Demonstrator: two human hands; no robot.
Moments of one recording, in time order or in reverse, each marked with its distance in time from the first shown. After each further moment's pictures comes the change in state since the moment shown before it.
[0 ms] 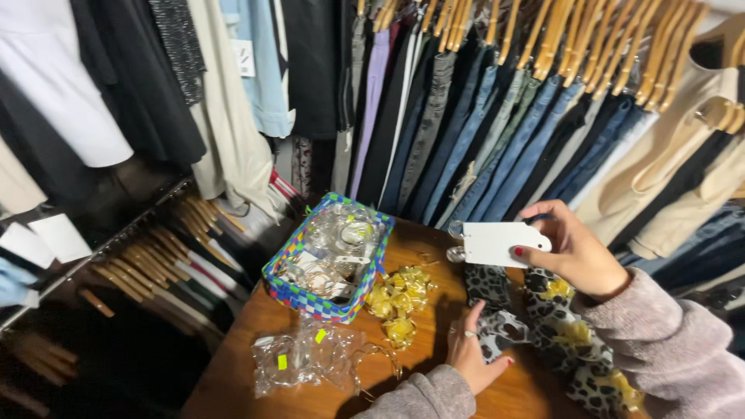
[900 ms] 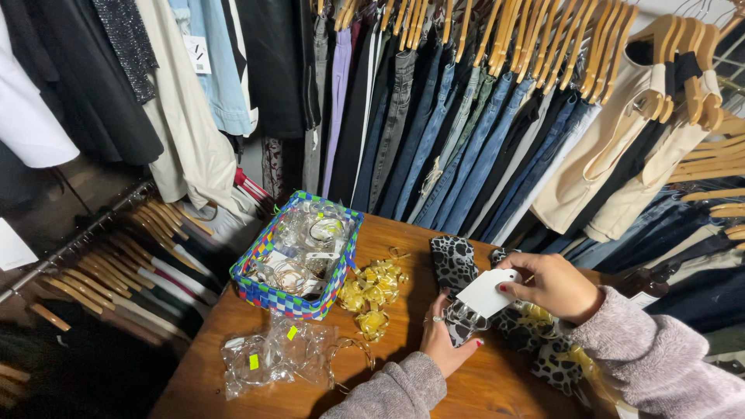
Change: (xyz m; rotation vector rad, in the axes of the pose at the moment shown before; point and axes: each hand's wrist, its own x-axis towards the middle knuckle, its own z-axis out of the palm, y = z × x) left_hand 0.019 -0.038 0.018 -0.010 0.050 0.010; right_hand -0.056 0.038 -0.016 -0.870 -0.173 0.125
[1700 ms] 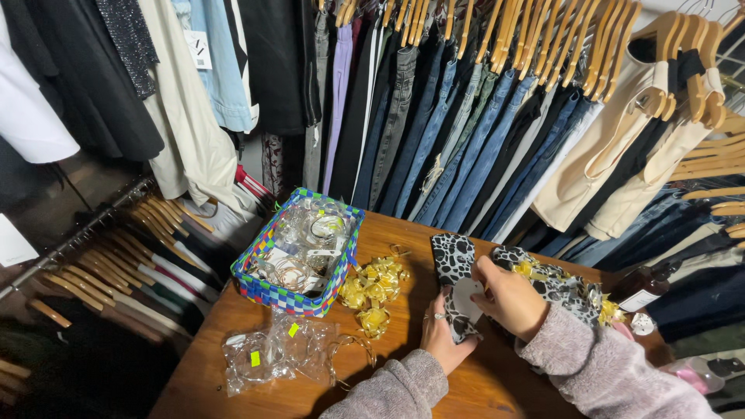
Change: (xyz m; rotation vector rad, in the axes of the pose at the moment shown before) left_hand 0.009 -0.025 0.012 0.080 0.155 0.198; right_hand 0.010 -0.026 0.066 -0.059 0.106 -0.075
